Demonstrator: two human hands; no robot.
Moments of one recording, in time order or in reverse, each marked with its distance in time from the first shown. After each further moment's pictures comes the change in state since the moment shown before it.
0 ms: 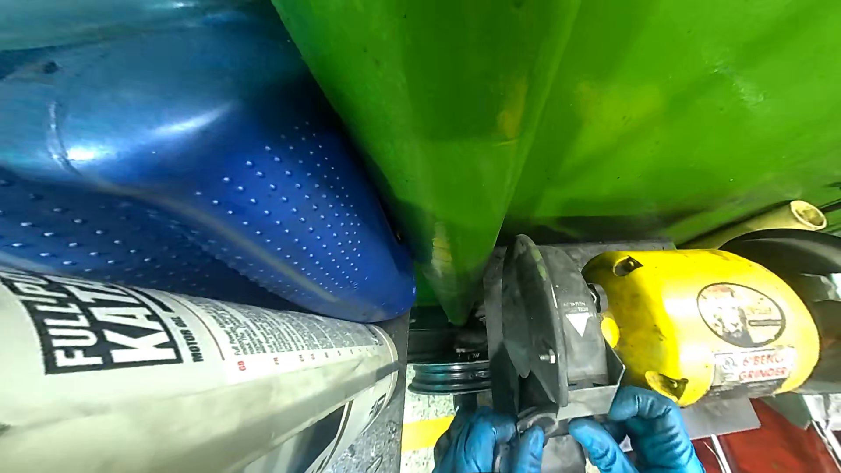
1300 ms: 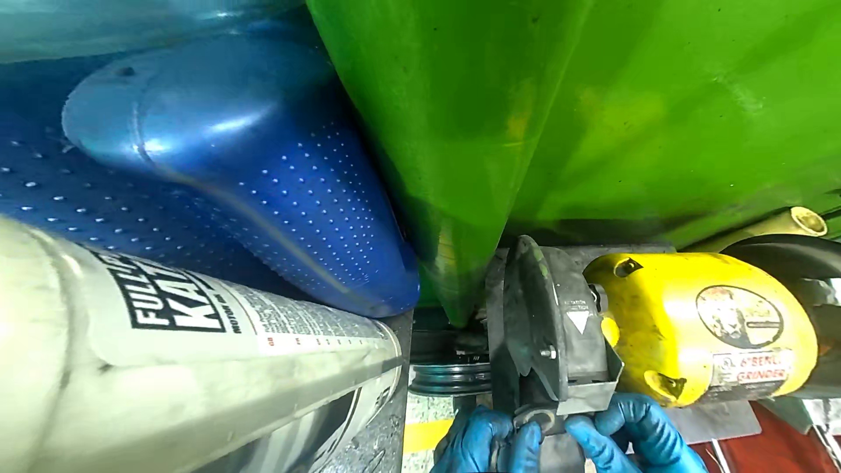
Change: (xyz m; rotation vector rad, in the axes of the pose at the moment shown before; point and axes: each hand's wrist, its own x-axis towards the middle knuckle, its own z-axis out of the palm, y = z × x) left_hand -0.002 0.006 -0.001 -0.003 0.049 -0.046; right_hand 0.000 -0.004 -0.003 -0.010 -0.053 0.035
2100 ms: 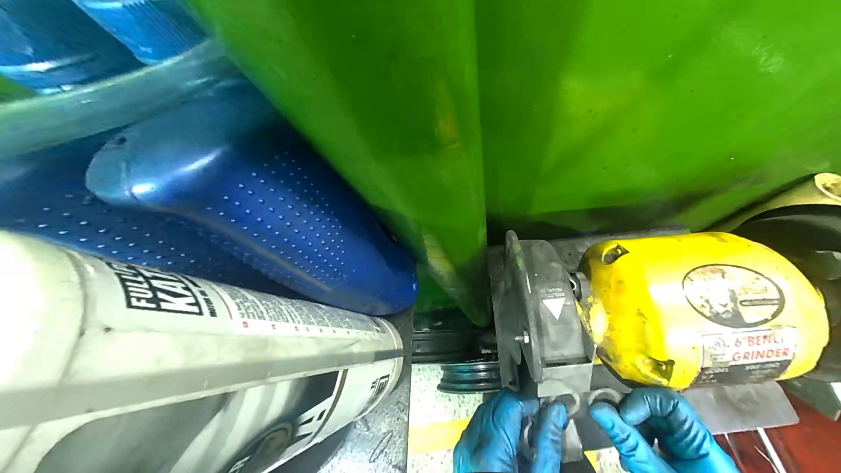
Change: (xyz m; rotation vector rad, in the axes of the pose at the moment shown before) left_hand 0.004 0.018 0.015 0.180 -0.078 0.040; right_hand -0.008 0.008 -0.014 0.038 0.127 0.037
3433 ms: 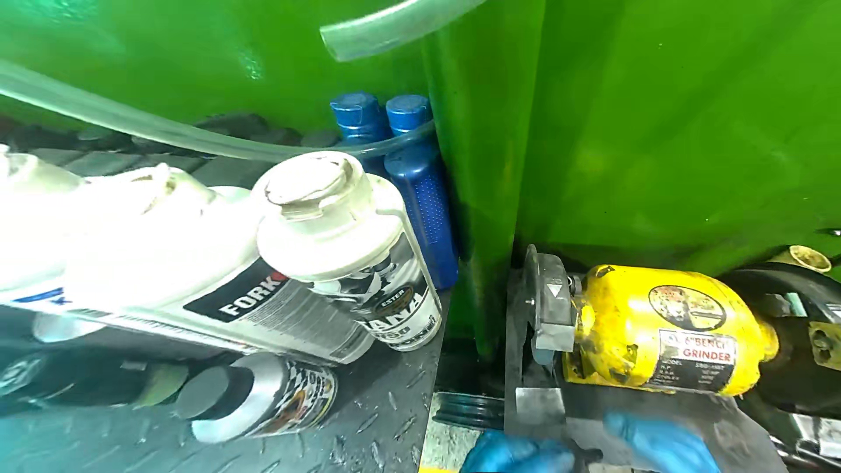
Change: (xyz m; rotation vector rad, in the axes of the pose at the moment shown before) left_hand -0.053 0.007 -0.012 -0.130 0.168 0.579; right_hand -0.012 -0.016 -0.038 -0.276 -0.254 -0.751
